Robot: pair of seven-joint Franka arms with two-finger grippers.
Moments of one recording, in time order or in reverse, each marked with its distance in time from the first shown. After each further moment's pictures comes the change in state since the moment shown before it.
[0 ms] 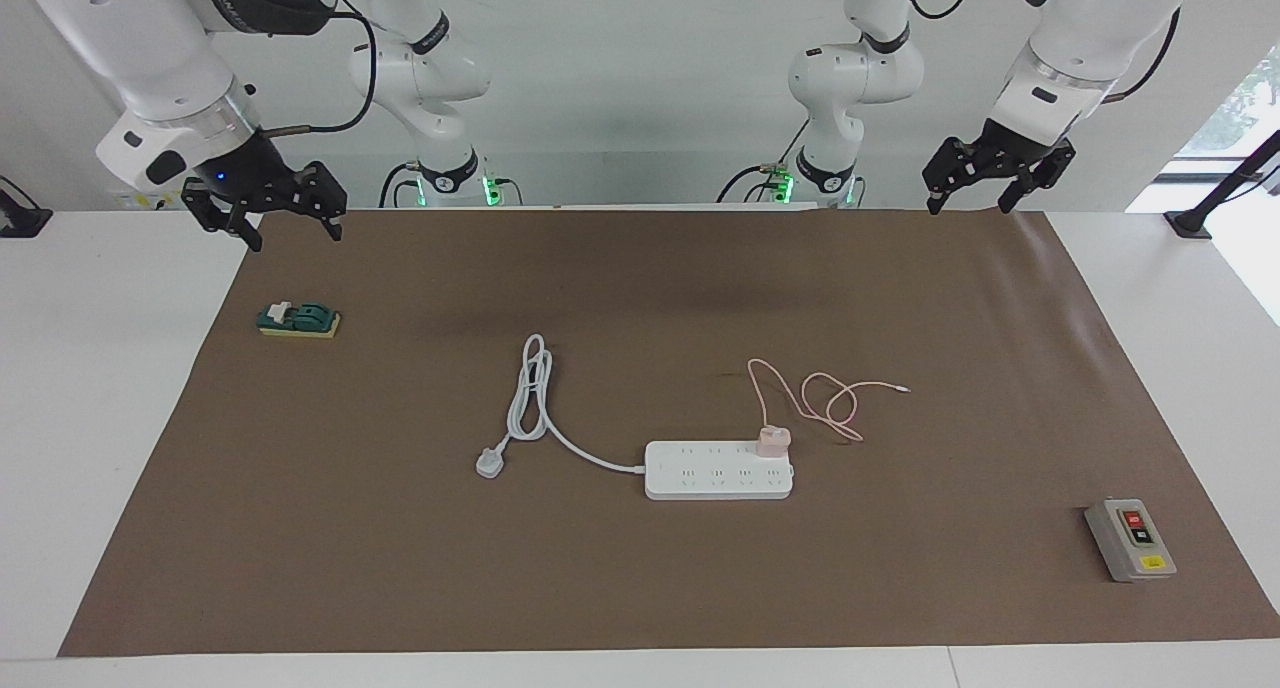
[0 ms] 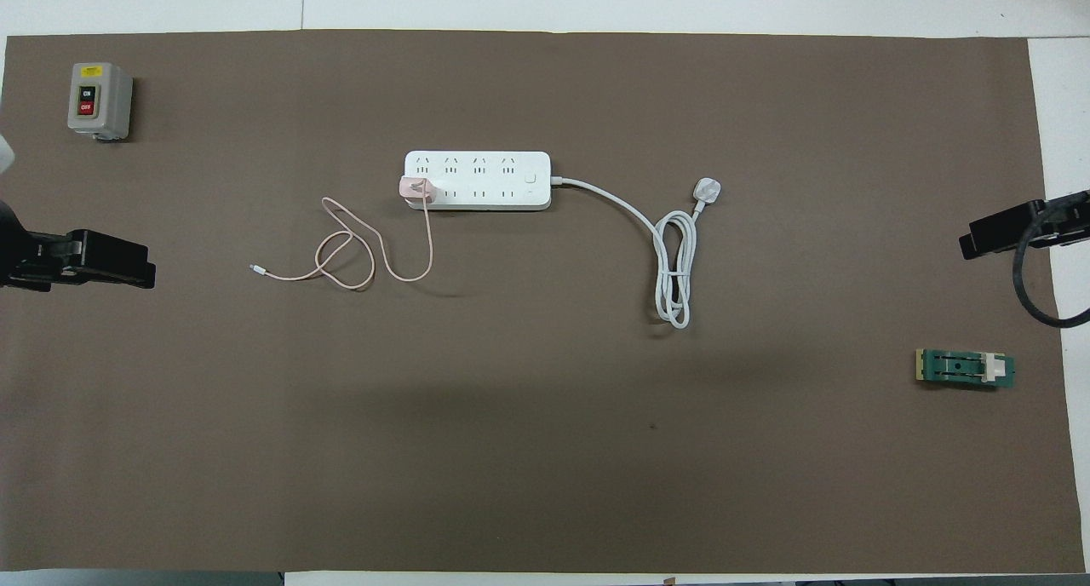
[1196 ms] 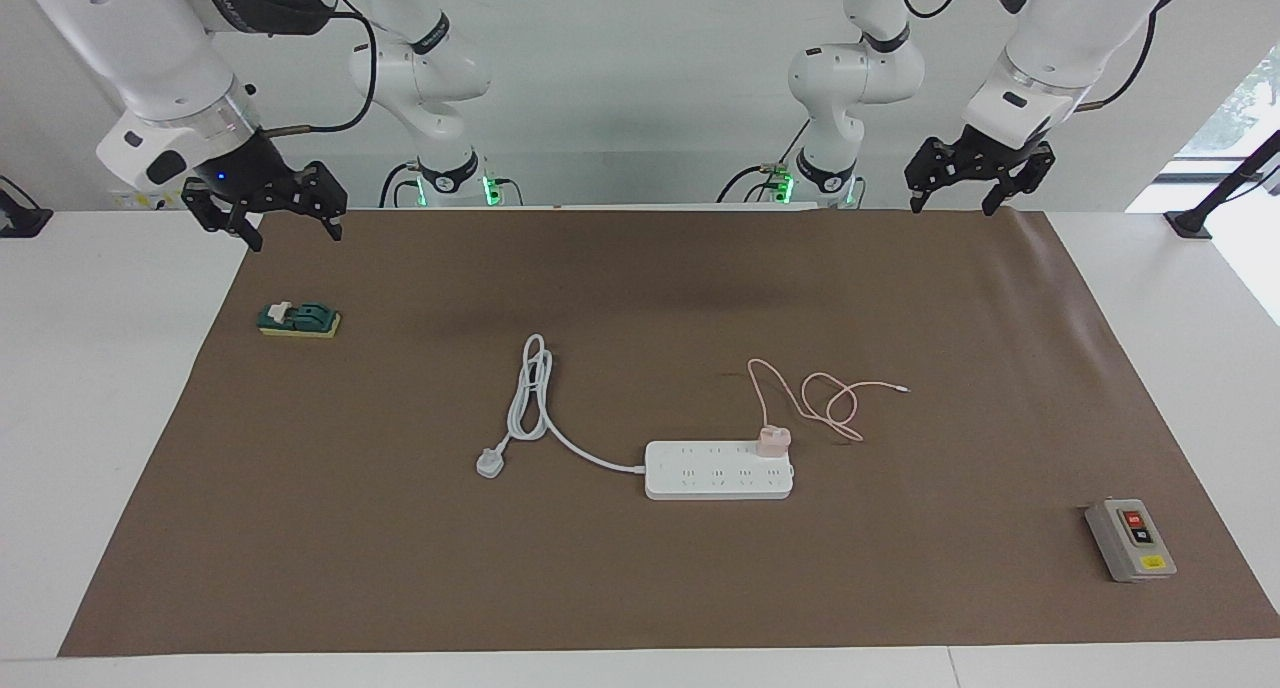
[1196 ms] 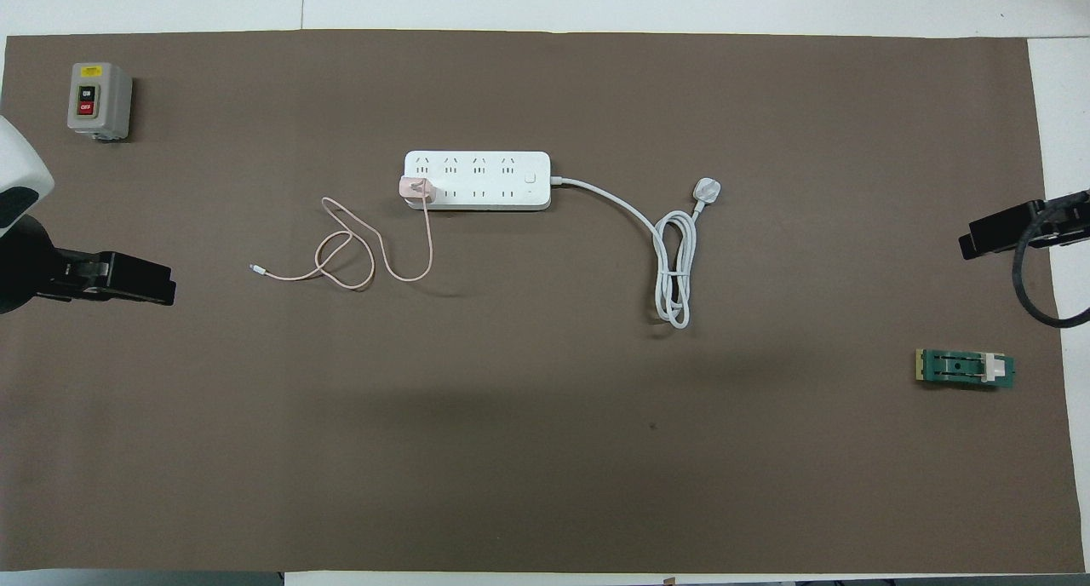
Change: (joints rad) left arm -0.015 -0.026 -0.002 -0.053 0.000 0.012 0.037; right arm 0.000 0.000 0.000 0.000 0.000 0.000 0.000
